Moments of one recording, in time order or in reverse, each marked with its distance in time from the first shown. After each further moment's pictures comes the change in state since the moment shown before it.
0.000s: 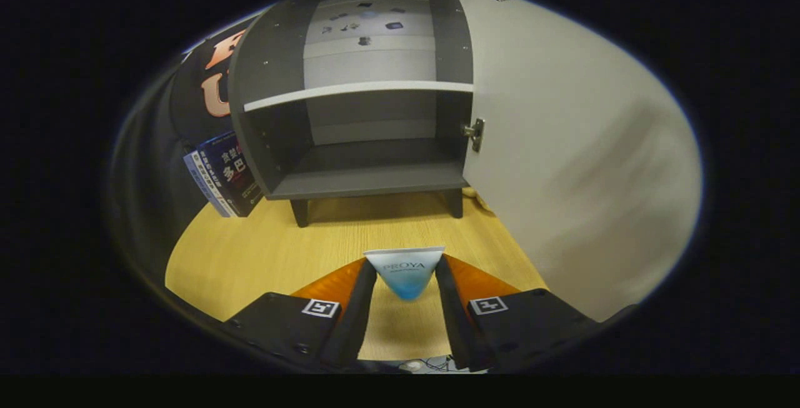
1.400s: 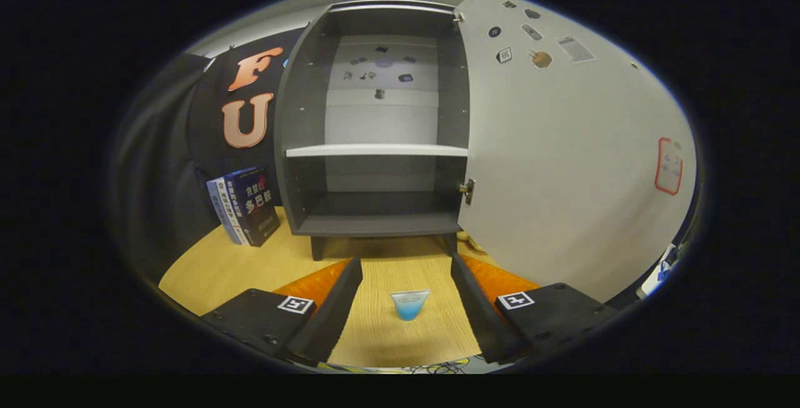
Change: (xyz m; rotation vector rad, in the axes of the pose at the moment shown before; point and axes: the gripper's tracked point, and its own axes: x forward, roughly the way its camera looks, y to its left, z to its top) arm -0.037 0.024 -0.010 -0.048 -0.243 -0.041
